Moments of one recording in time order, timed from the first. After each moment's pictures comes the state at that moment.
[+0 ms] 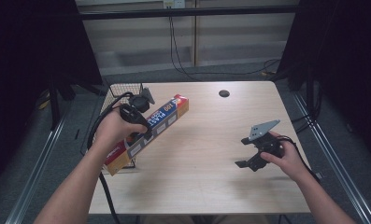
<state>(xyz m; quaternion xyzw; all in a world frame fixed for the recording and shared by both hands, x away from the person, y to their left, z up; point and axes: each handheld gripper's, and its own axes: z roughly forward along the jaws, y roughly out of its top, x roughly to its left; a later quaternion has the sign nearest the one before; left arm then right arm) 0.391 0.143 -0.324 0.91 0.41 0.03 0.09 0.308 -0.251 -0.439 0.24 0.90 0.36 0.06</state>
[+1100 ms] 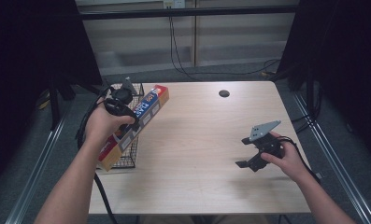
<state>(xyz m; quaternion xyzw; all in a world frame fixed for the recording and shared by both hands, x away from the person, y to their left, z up) 0.406 0.180 -0.314 0.86 0.50 0.04 0.10 0.307 -0.253 -0.441 0.24 0.90 0.37 0.07</state>
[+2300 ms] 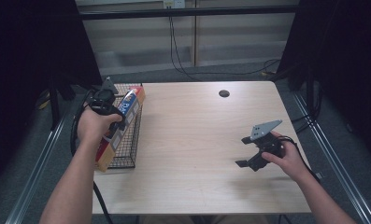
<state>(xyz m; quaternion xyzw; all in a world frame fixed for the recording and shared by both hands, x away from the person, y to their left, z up) 0.414 0.220 -0.326 0.78 0.61 0.05 0.10 0.307 -0.254 -0.438 0.24 0.89 0.38 0.07</state>
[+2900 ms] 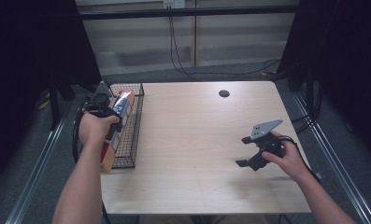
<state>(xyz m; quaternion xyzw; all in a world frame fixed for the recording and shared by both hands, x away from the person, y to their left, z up) 0.419 0.234 -0.346 0.73 0.68 0.05 0.09 0.308 -0.254 -0.438 0.24 0.89 0.38 0.07</state>
